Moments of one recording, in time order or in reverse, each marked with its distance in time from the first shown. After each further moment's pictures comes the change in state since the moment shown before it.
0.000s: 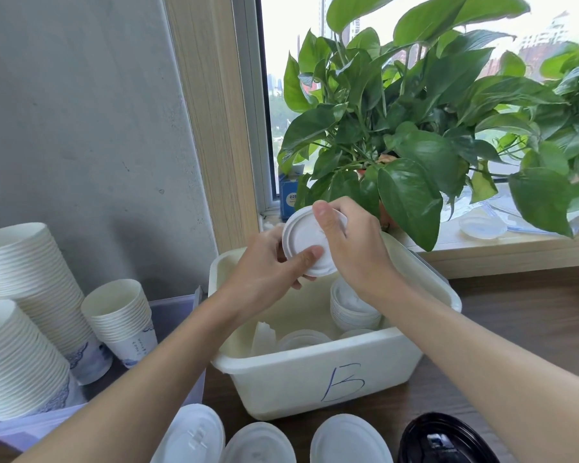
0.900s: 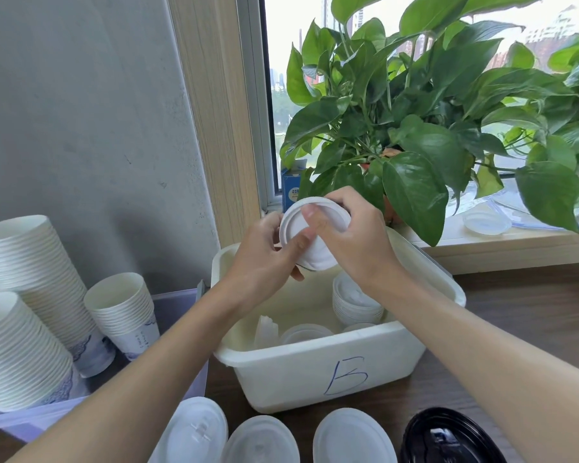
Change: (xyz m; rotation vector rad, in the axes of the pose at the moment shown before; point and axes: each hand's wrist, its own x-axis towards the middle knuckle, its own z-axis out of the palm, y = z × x) left_hand 0.002 -0.002 -0.003 -0.069 0.061 0.014; right_hand 0.000 0.003 0.002 0.049 -0.018 -0.050
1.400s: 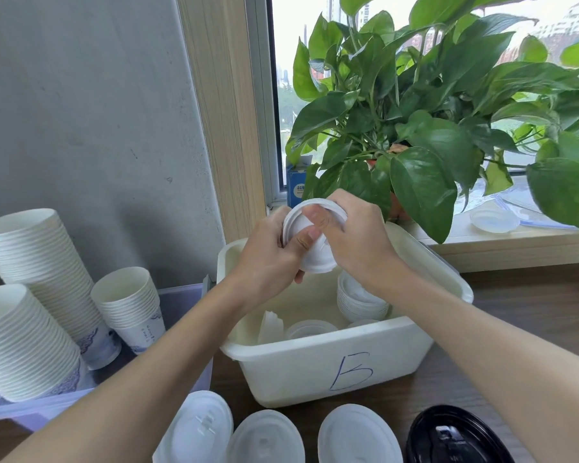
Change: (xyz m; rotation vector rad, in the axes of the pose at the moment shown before) left_hand 0.000 -0.001 -0.002 0.034 -0.022 0.039; right_hand 0.002 -0.001 0.006 -0.073 -0.053 -0.031
